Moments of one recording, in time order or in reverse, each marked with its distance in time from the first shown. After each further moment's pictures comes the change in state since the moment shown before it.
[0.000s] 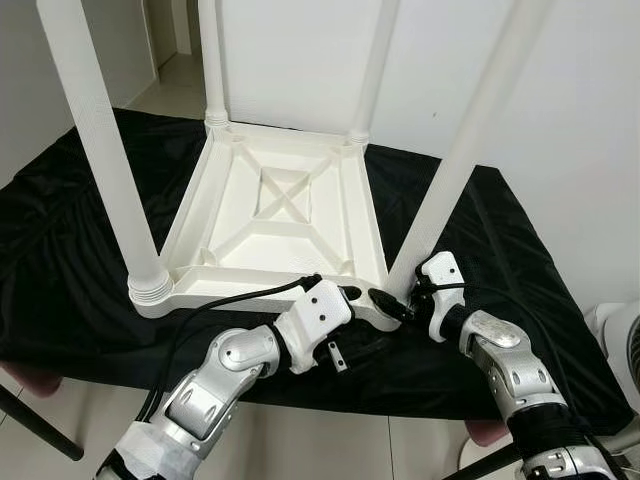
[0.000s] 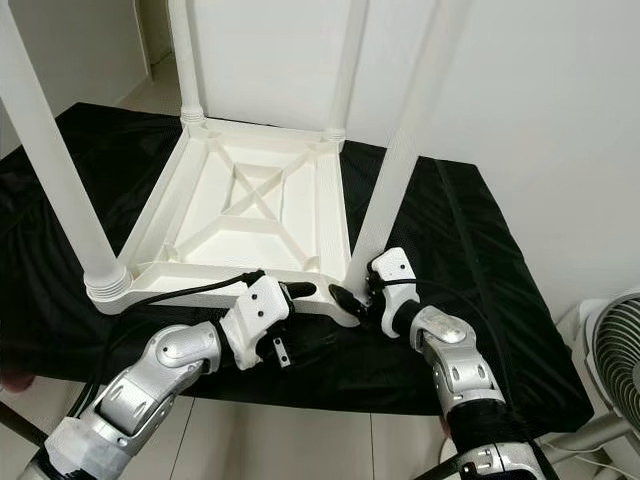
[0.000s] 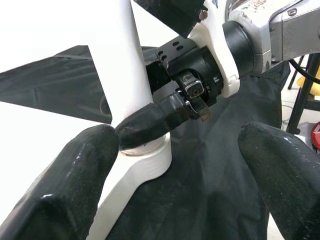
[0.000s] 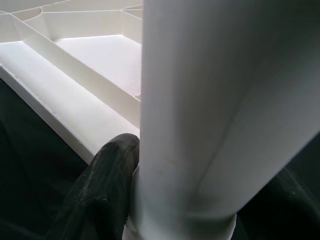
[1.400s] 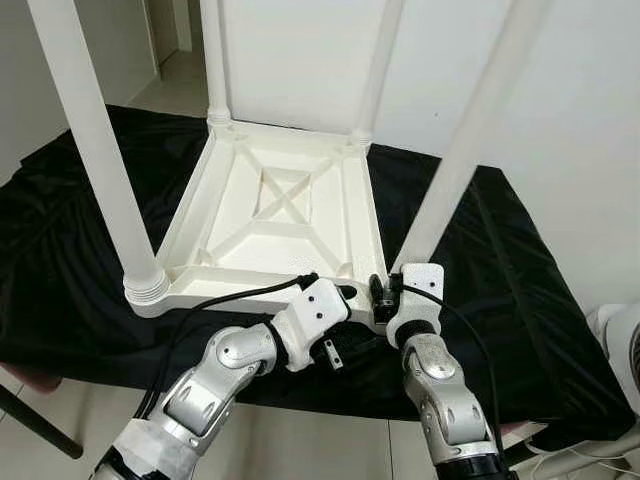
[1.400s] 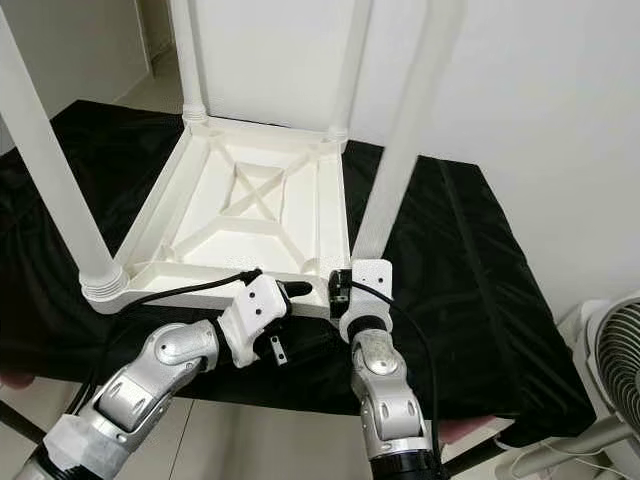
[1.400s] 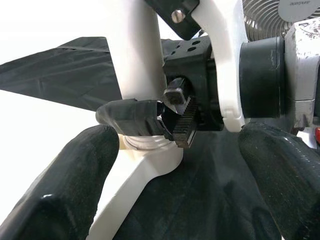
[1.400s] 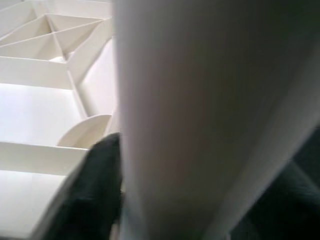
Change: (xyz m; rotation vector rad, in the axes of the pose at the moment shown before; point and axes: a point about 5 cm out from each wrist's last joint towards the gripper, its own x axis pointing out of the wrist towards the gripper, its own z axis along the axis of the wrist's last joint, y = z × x) left arm -0.002 0.004 -0.005 0.000 0.022 0.008; right arm 0.012 0.053 0.010 0.210 -0.063 -0.727
